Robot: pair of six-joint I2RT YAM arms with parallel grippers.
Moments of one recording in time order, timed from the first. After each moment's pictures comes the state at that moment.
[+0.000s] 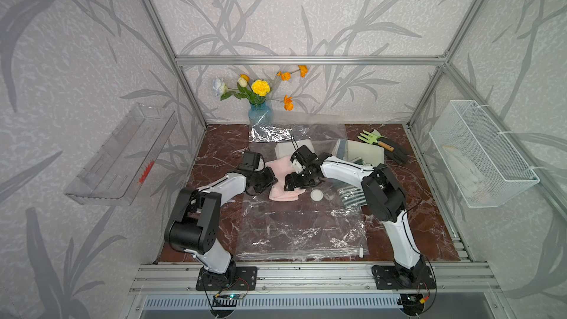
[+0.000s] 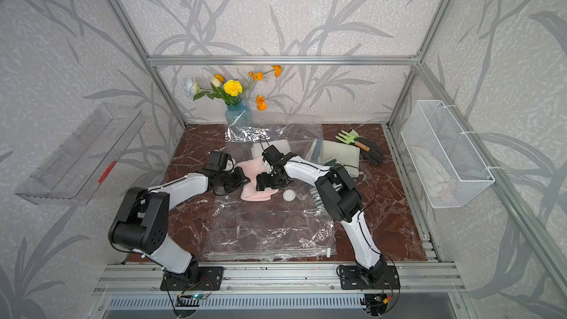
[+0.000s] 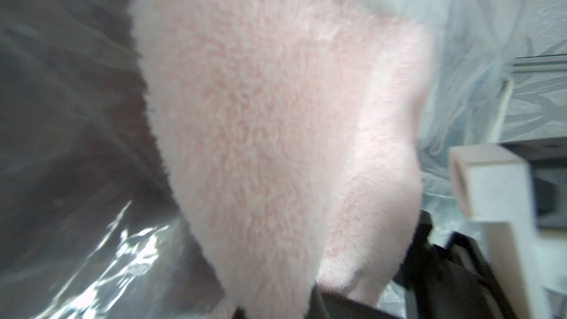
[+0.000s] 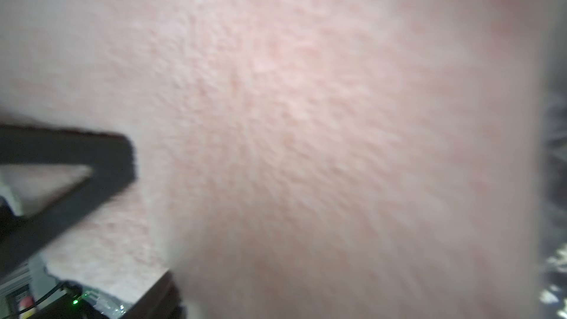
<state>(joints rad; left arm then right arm) -0.15 1.55 0.88 -0.29 0.39 -0.73 0.71 2.18 1.63 -0.59 -0.40 0.48</state>
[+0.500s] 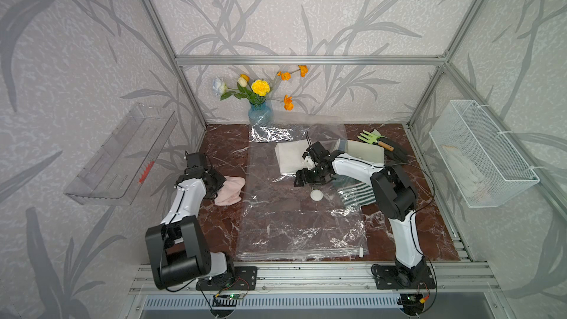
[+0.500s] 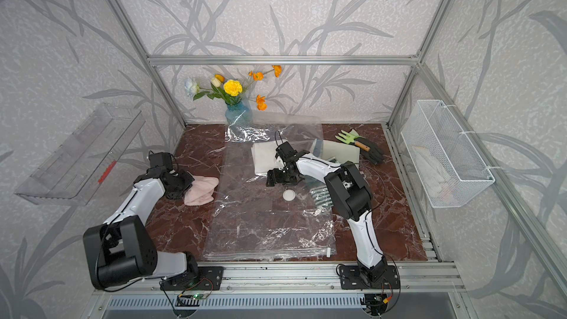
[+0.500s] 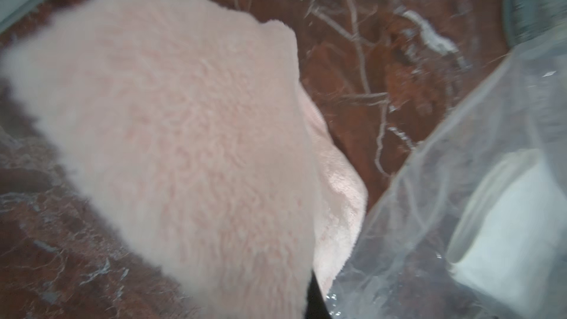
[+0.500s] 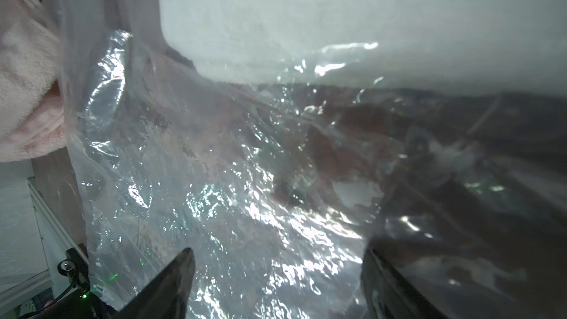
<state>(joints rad) 0.31 1.42 0.90 -0.63 0.09 -0.54 0.64 2.14 1.57 -0.60 -0.39 0.45</state>
